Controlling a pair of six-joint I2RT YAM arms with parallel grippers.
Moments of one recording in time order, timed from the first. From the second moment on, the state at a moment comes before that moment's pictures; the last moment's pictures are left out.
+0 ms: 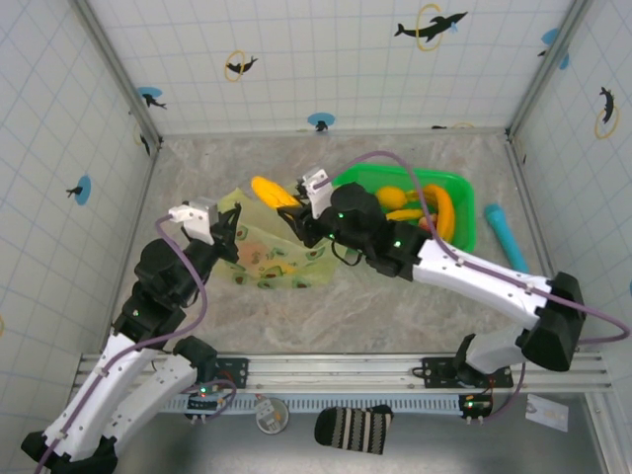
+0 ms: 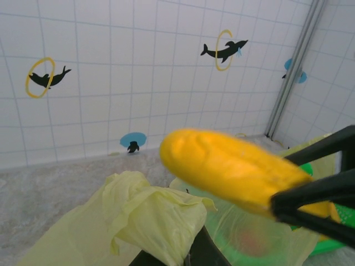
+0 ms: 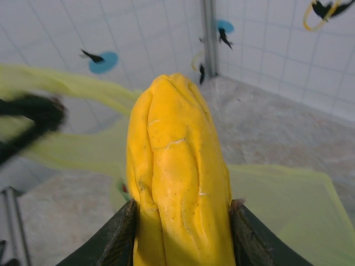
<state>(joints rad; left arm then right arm) -0.55 0.55 0.73 -0.23 -0.03 -0.13 1.05 1.43 1.25 -0.13 0.11 0.18</state>
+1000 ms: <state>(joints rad) -0.55 0.55 0.73 -0.23 -0.01 -0.10 1.07 1.82 1.74 -0.66 0.22 0.01</state>
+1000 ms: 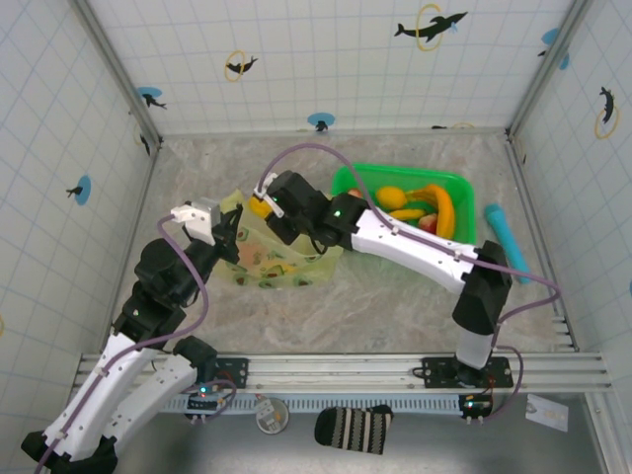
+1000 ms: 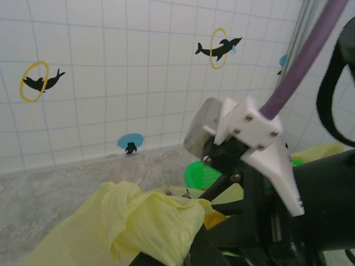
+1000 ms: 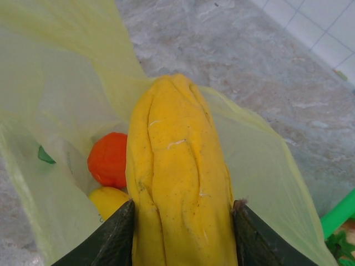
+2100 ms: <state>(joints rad) -0.55 0.55 0.70 -0.21 -0.01 -0.08 1.08 1.87 1.75 -0.79 0.26 -0.07</state>
